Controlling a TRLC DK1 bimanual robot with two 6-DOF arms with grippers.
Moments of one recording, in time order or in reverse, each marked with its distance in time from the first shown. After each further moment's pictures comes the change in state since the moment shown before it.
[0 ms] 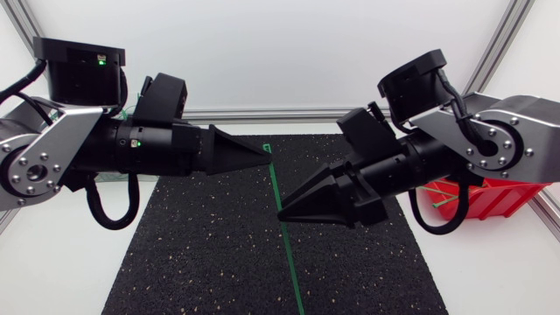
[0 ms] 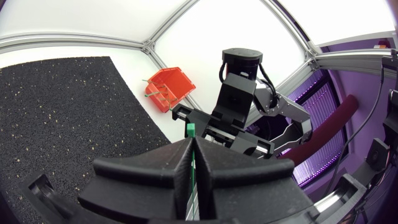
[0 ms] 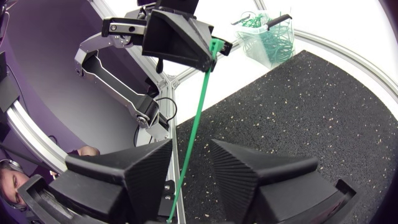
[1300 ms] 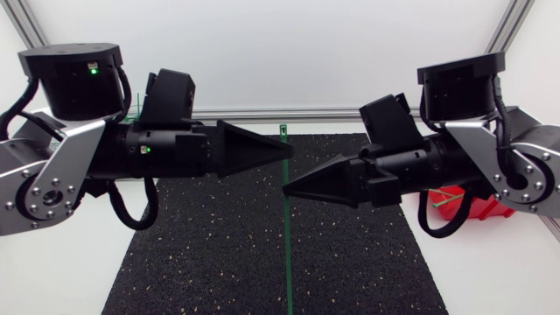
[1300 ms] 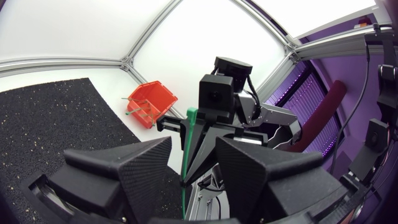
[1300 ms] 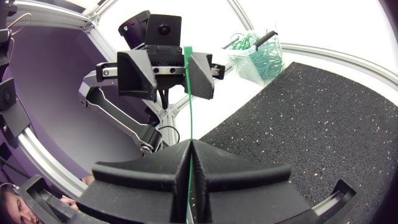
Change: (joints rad) left arm -0.070 0.004 -0.069 0.301 -0.009 -0.073; right arm -0.034 -0.117 -0.134 0.333 -0.002 0.356
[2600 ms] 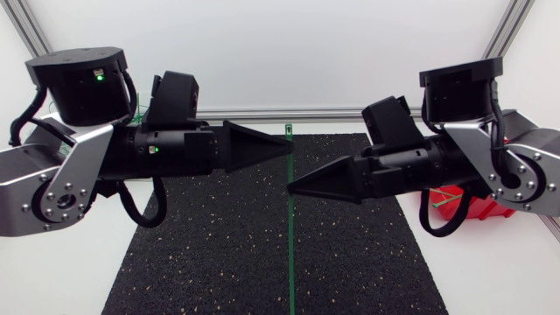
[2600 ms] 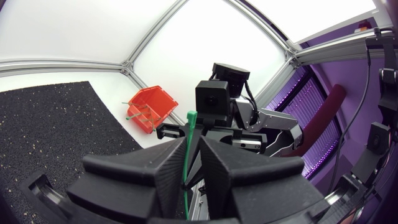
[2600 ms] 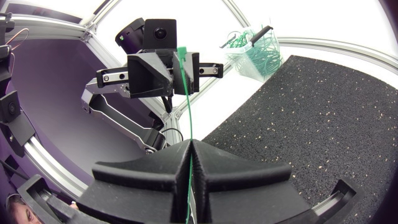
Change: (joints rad) left arm -0.004 0.033 -0.013 0.095 -0.024 -0.050; right arm -0.039 0.019 -0.015 0.030 -0.048 0.061
